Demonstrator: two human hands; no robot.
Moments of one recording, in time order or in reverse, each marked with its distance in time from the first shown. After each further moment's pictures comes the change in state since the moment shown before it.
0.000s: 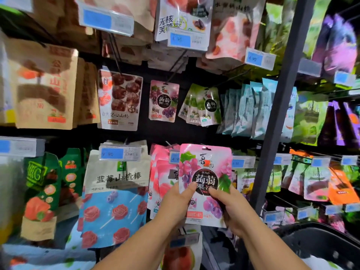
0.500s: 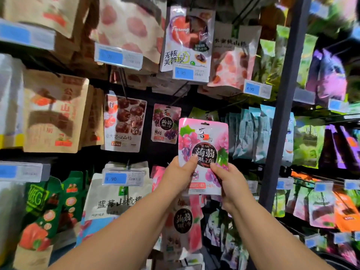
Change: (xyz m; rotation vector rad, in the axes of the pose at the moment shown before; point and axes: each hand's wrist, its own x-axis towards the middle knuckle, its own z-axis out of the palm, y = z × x) left_hand 0.044 0.097 -0.035 -0.178 0.051 0.163; right_hand 0.043 -0.088 0.042 0.076 0.093 -0.228
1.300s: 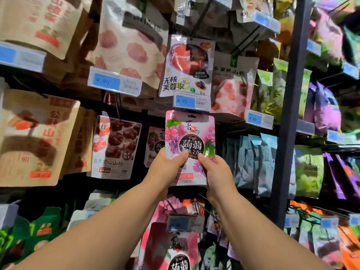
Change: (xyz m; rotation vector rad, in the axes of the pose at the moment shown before) left_hand 0.090 0.047 -0.035 -0.124 -0.066 0.208; right_hand 0.084 -0.044 0.058 0.043 0.011 -0.116
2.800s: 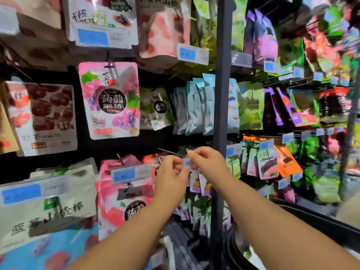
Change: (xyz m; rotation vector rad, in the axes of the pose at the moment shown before) left_hand -0.100 -0.093 0.142 0.383 -0.025 0.056; right_hand -0.062 0.038 -0.162 -0.649 0.140 -0.017
